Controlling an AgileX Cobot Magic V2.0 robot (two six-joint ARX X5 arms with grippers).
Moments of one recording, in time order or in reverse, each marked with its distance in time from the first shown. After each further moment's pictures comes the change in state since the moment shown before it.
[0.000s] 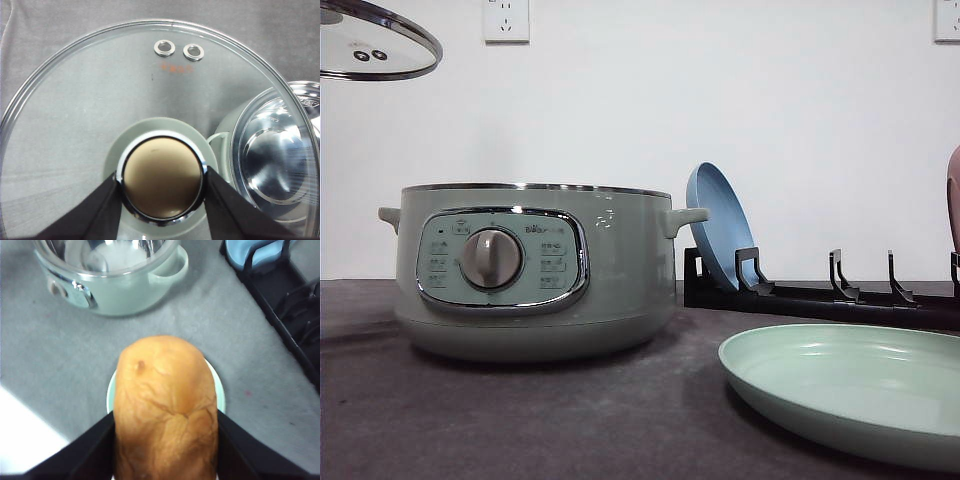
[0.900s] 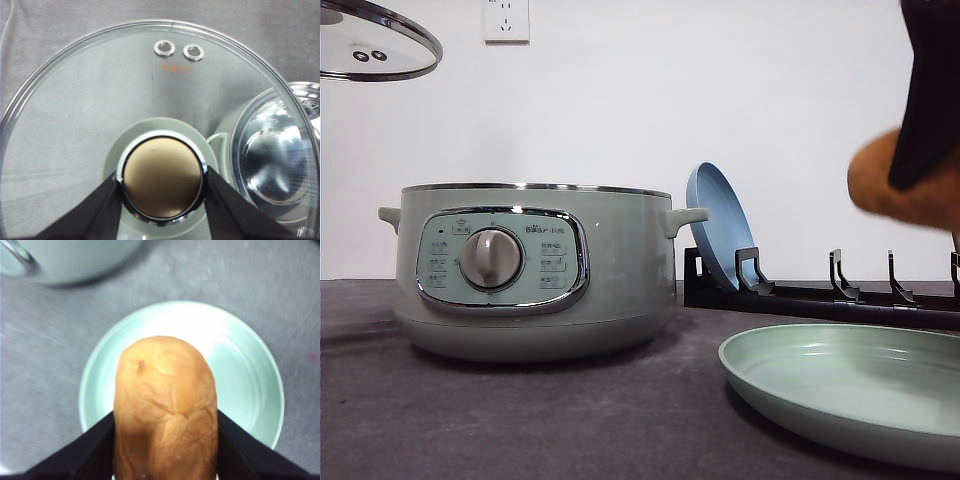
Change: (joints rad) left_arx -0.002 0.000 0.000 -0.001 0.000 -0.008; right_arx -0.024 -0.116 -0.701 0.542 0.001 0.188
